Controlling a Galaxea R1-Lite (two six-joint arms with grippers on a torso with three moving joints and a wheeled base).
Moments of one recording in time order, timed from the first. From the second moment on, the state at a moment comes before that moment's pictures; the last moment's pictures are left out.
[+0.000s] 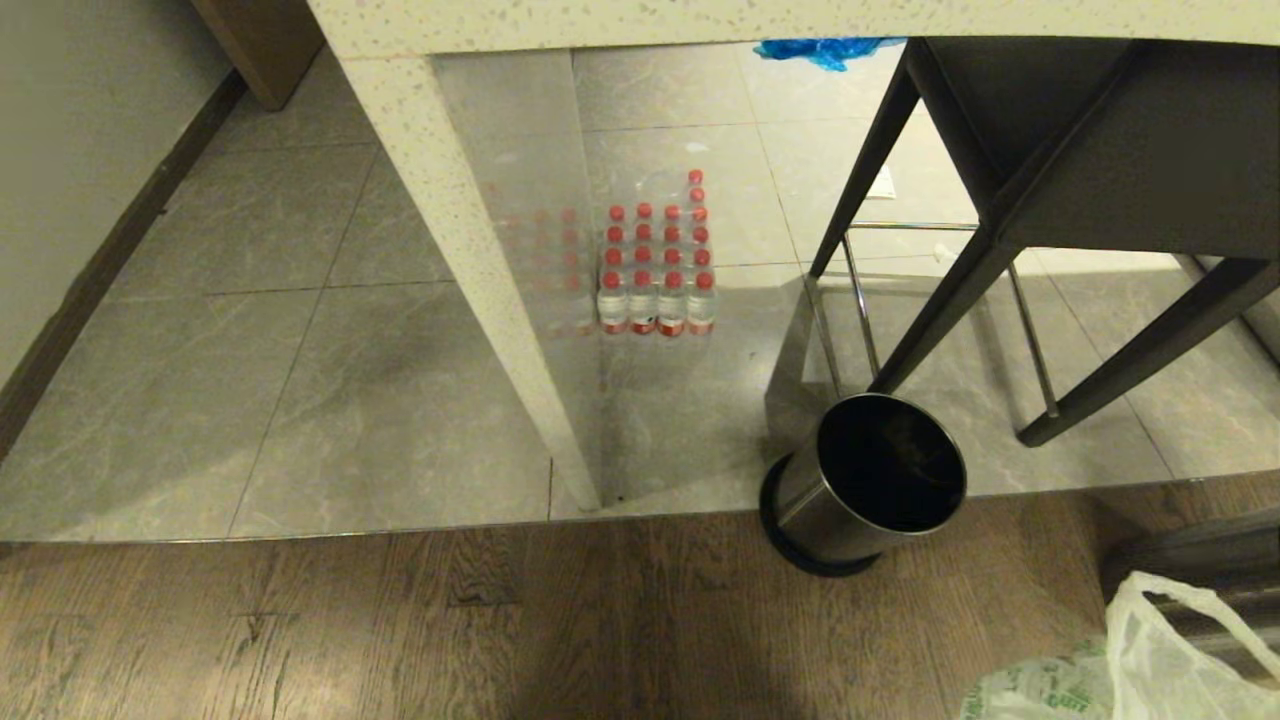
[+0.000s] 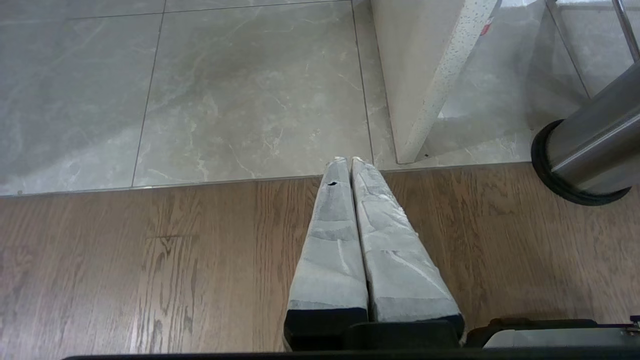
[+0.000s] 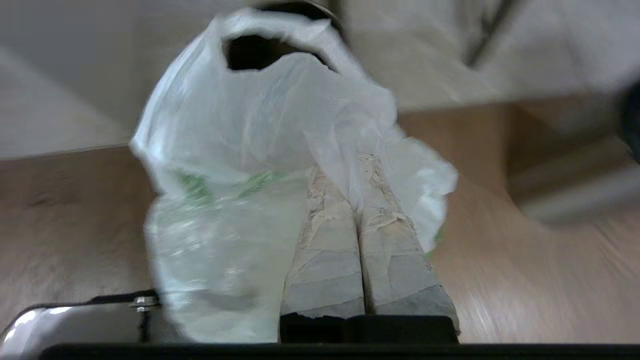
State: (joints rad) left arm 0.00 0.00 0.00 0.00 0.00 0.00; right arm -0.01 0.02 -0.10 0.16 -0.03 0.03
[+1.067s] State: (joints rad) left arm 0.00 0.00 0.00 0.00 0.00 0.00; right arm -0.01 0.00 0.00 -0.01 -0.01 0.04
